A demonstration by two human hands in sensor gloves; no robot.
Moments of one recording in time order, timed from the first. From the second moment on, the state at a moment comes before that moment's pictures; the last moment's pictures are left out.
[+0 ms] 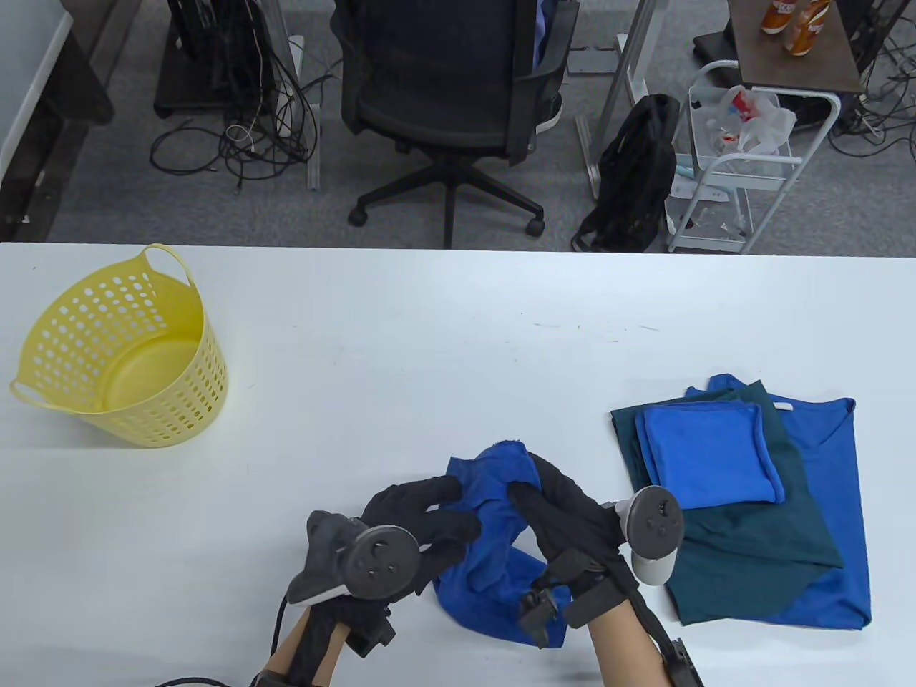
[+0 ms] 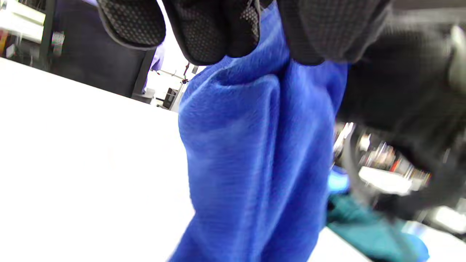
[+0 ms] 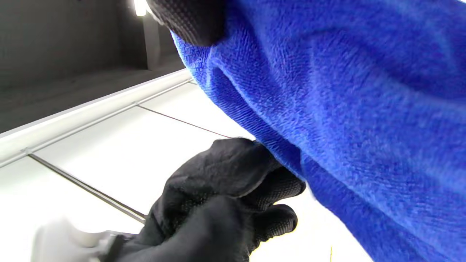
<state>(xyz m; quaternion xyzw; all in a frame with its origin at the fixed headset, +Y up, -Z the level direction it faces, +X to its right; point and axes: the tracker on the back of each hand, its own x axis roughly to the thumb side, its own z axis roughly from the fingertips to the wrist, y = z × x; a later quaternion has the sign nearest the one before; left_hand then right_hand) -0.124 -0.664 -0.156 0.00 -0.25 0.29 0.92 0.140 -0.691 -0.184 0.23 0.01 0.72 0.65</state>
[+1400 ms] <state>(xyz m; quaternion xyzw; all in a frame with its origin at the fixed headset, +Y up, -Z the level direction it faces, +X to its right) -0.214 -0.694 -0.193 -0.01 -0.07 0.46 0.89 0.188 -0.689 -0.185 0.10 -0.12 0.80 0.57</state>
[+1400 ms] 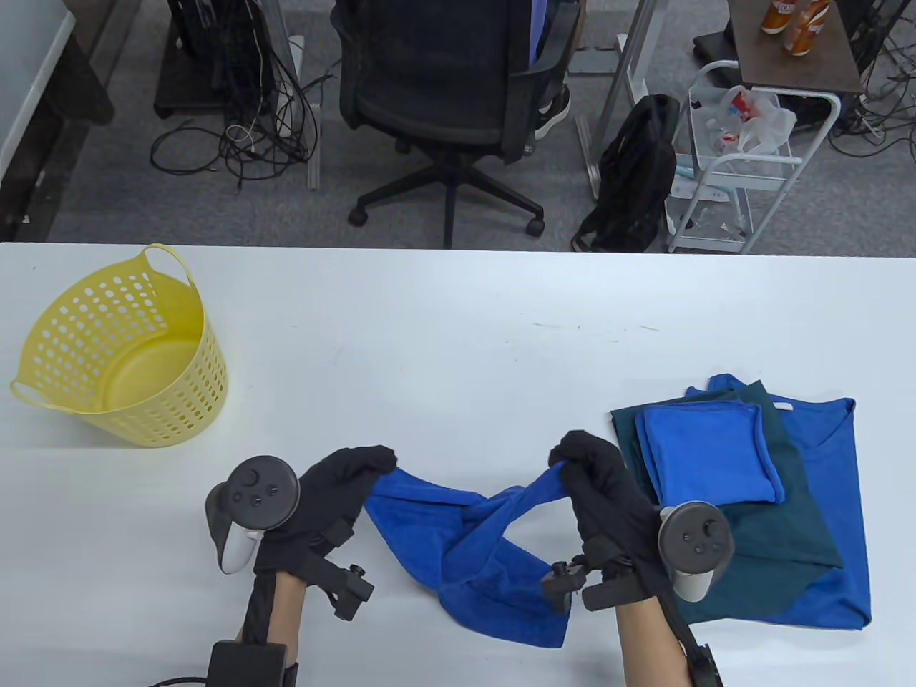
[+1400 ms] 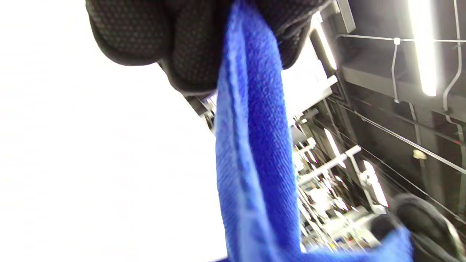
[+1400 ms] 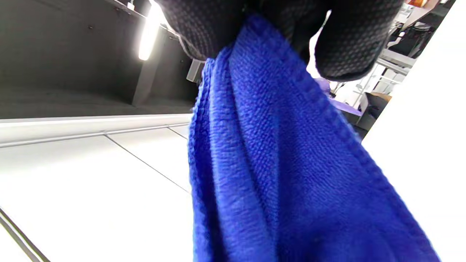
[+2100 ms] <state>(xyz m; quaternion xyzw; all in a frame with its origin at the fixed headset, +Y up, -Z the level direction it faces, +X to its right) -0.299 -0.684 -0.181 0.11 0.03 0.25 0.96 0.239 -0.687 -0.188 0.05 -0.15 0.87 0.47</state>
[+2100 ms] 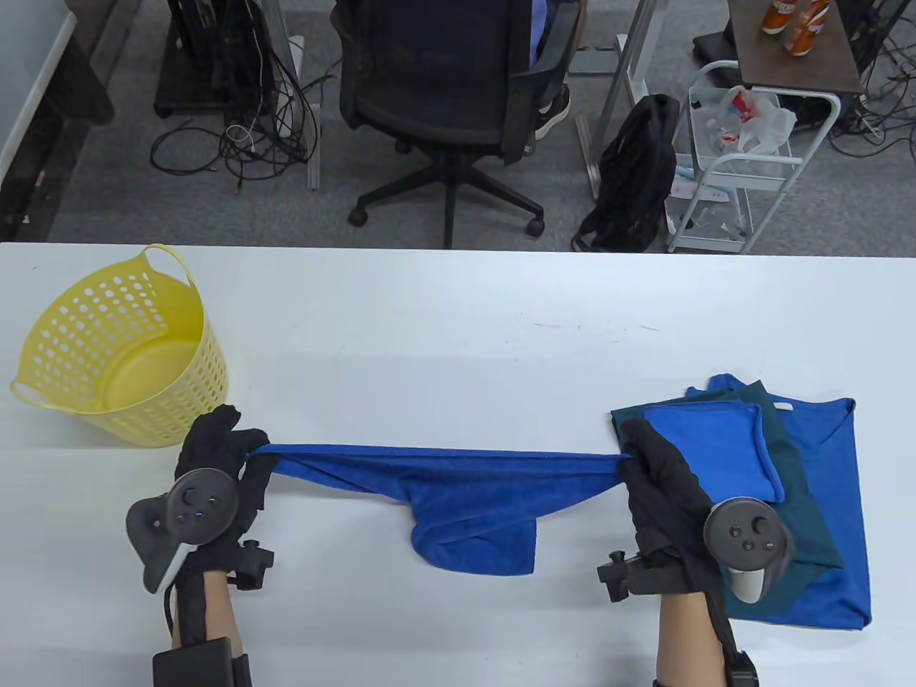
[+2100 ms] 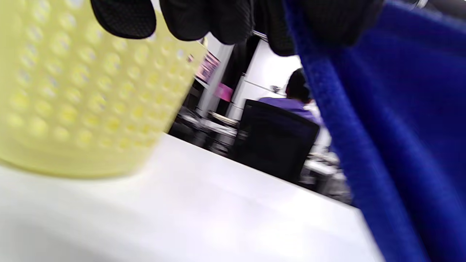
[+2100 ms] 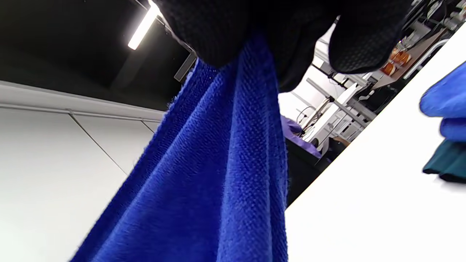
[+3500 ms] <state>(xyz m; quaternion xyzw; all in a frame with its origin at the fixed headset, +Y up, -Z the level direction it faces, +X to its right) -0.119 -0.767 -0.302 -0.23 -0.06 0.08 0.97 0.245 -0.702 -0.193 0.01 -0.12 0.89 0.43</state>
